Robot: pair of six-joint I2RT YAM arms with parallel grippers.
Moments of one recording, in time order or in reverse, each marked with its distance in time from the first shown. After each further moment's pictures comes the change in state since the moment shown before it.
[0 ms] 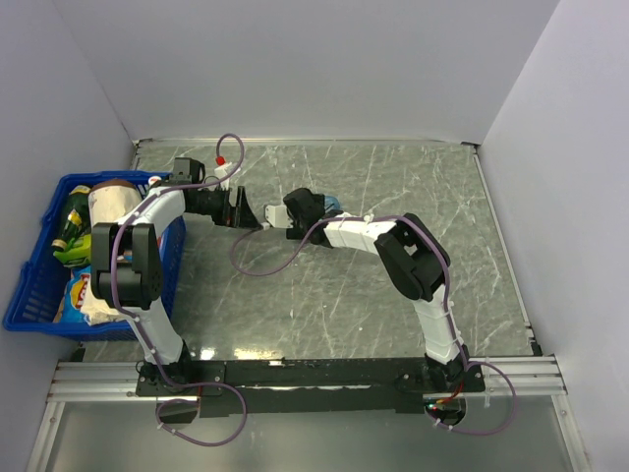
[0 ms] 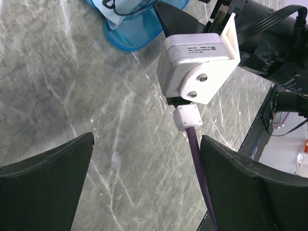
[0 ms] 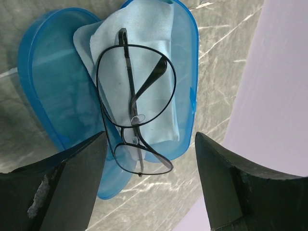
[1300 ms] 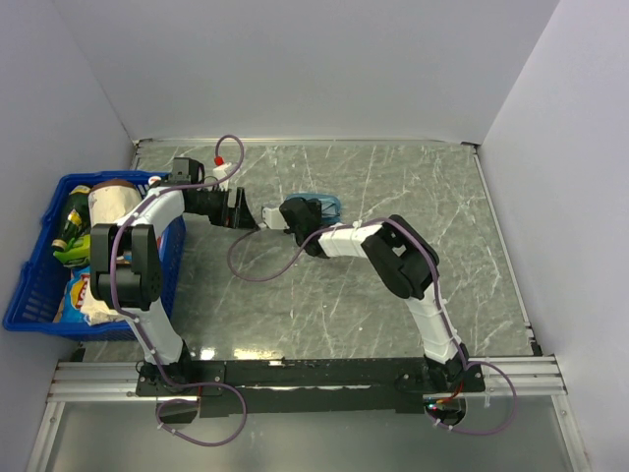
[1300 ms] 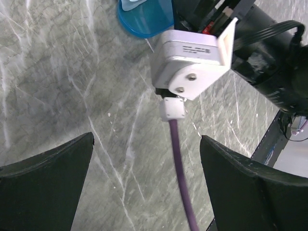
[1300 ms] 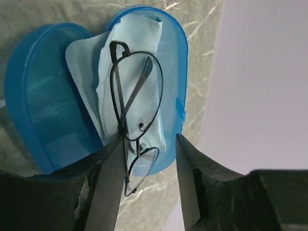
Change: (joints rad) left arm 0.001 -0.009 -0.002 -0.002 -0.077 0.012; right arm 0.038 0.085 -0.055 0.304 0.185 -0.084
